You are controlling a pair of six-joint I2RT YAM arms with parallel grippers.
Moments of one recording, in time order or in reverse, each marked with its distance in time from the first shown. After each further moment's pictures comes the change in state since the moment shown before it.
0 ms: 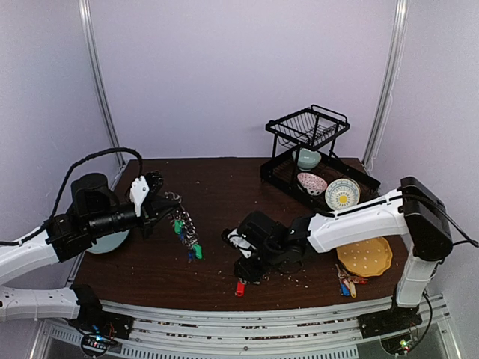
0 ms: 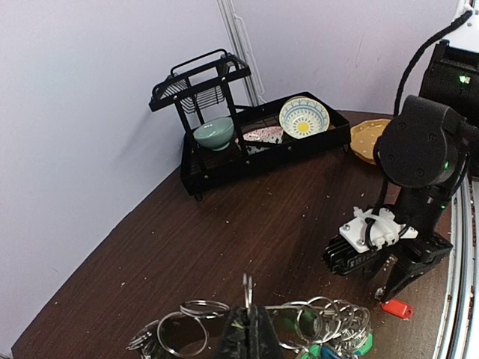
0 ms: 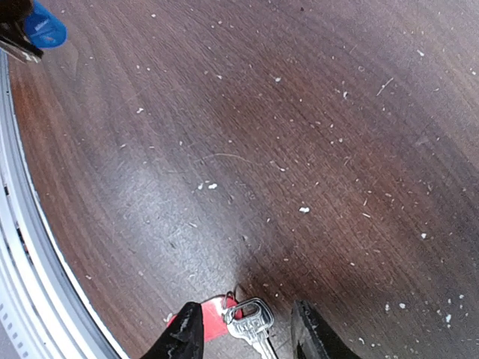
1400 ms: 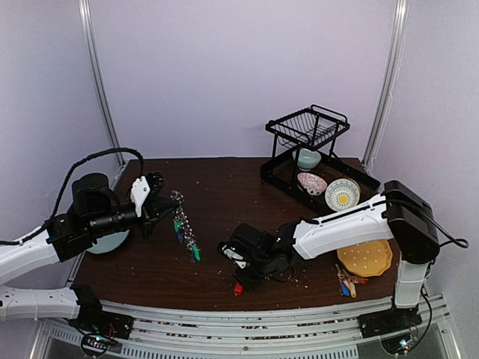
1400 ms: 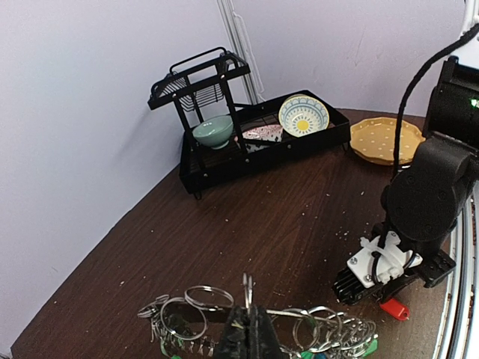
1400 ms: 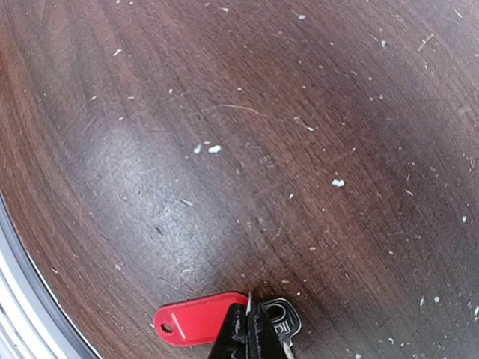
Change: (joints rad) left arm 0.000 0.006 0.000 0.000 0.000 0.004; right arm 0.048 0.103 0.074 -0.106 0.065 0.002
